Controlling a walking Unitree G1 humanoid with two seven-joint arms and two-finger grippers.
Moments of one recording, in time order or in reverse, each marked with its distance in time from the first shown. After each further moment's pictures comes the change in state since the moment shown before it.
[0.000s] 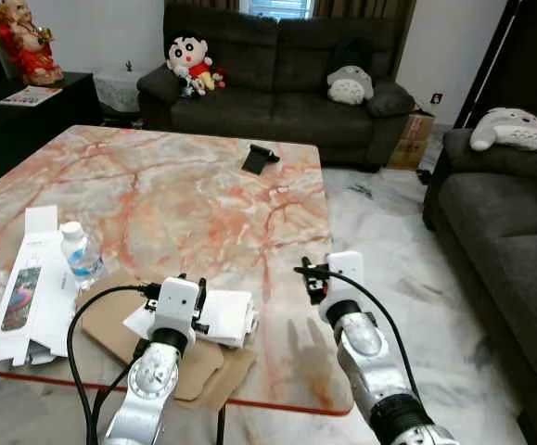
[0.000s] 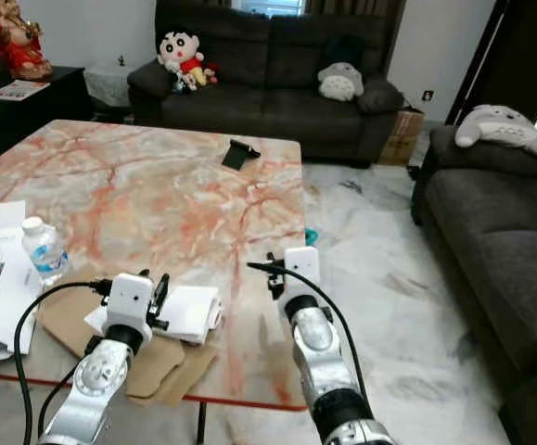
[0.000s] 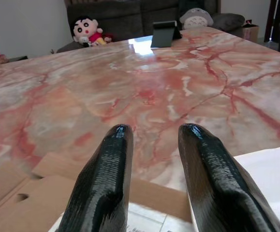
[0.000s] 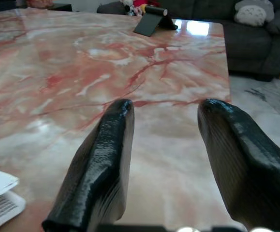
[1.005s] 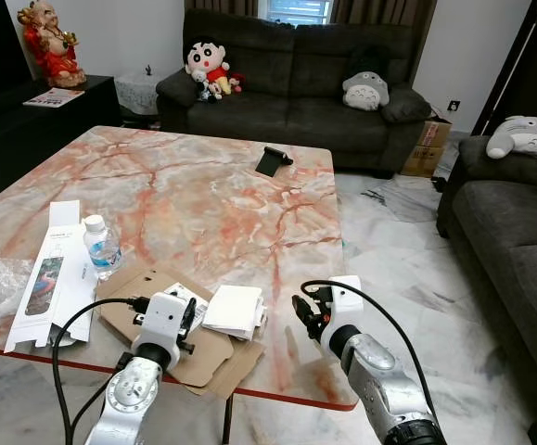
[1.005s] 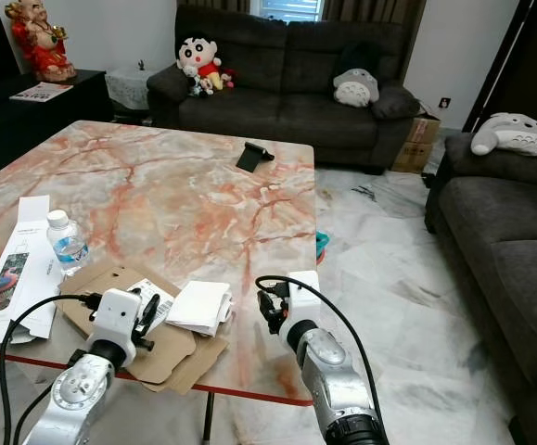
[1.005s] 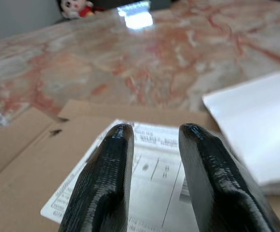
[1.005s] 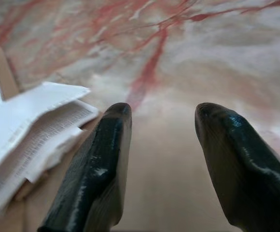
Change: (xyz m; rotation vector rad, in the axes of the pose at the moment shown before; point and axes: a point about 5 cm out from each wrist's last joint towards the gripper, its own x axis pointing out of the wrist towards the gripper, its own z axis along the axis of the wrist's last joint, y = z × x) left arm -0.017 0.020 -0.024 0.060 0.116 -0.116; right arm -0.025 -0.001 -0.020 0.261 0.291 0.178
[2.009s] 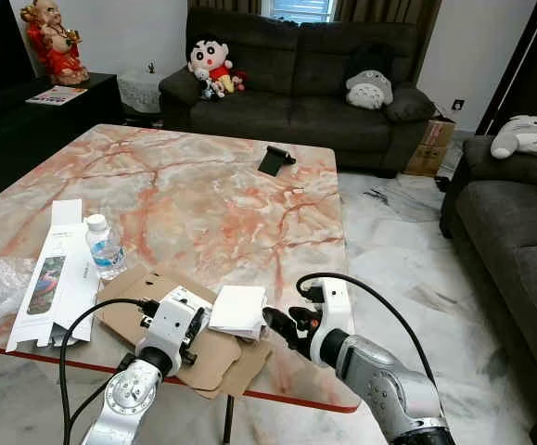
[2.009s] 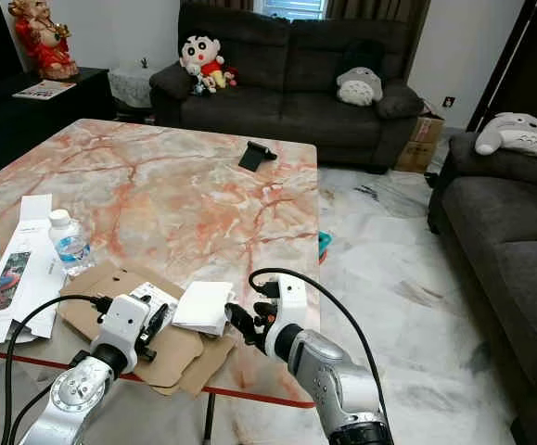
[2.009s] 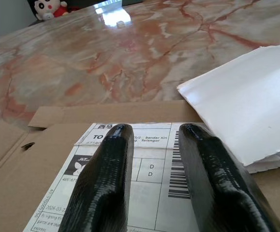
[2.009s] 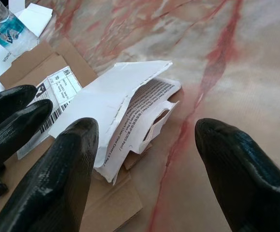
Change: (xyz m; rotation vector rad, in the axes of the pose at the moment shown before) left arm 0.000 -0.009 -0.002 0.048 0.001 -0.095; right arm -0.014 0.032 0.001 0.144 0.170 0.219
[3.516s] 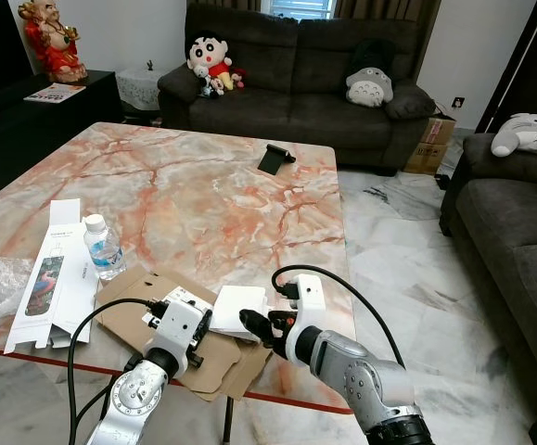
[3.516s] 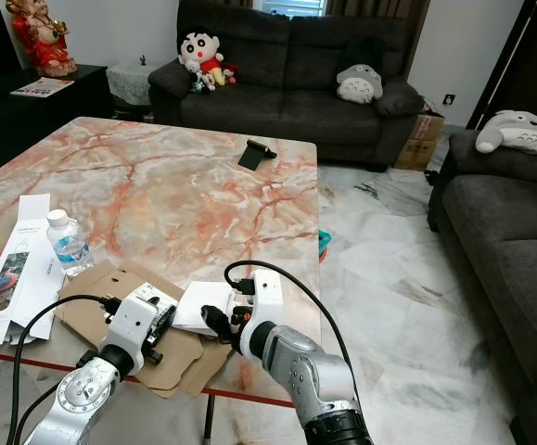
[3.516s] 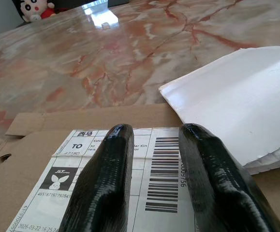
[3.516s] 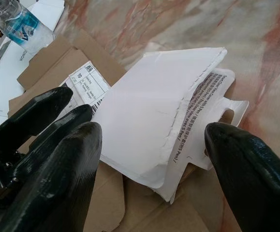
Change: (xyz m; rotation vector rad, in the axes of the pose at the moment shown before) left arm 0.002 -0.009 0.002 0.007 -0.008 -0.044; right arm 0.019 0.028 -0.002 0.051 0.068 0.020
